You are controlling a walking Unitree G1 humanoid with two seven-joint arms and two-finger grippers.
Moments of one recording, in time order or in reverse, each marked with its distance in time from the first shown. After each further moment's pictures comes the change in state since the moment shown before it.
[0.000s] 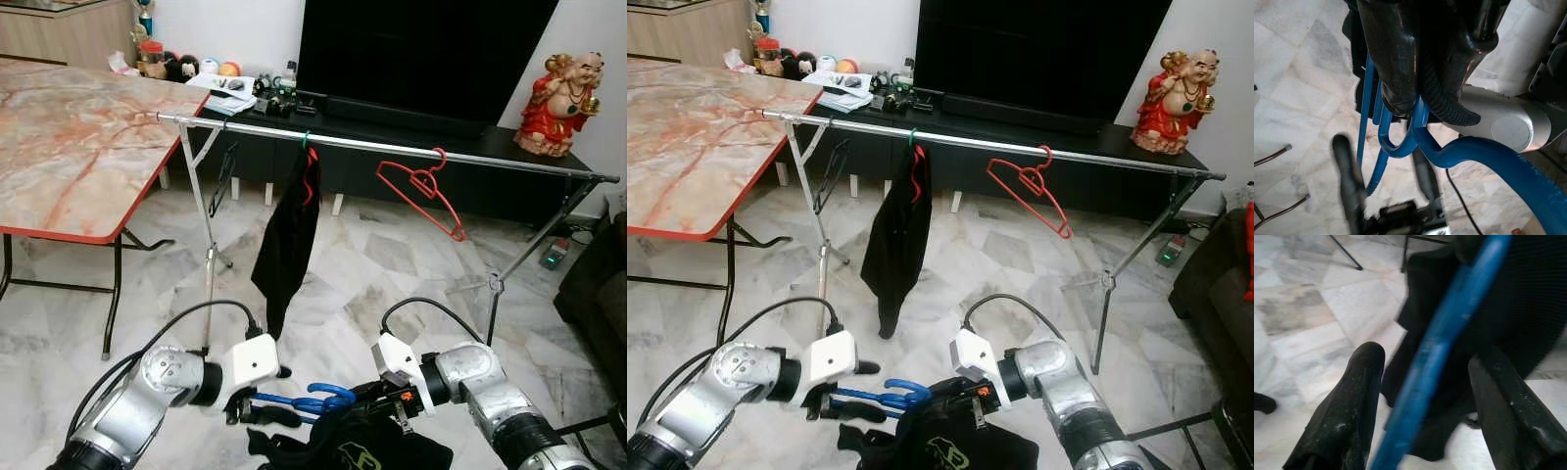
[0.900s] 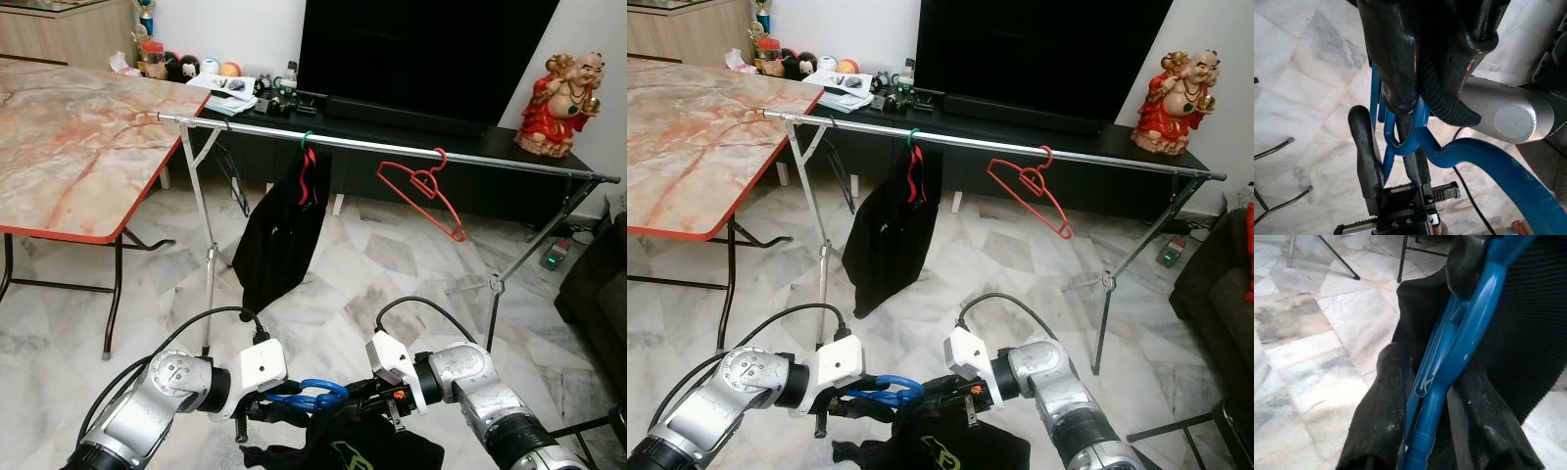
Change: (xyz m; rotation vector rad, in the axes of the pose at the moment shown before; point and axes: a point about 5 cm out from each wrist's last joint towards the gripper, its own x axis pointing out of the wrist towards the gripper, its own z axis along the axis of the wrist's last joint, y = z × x) left arm 0.007 0.001 0.006 -0.012 -0.041 0.002; right arm 0.005 -0.001 0.003 -0.002 -0.028 -0.004
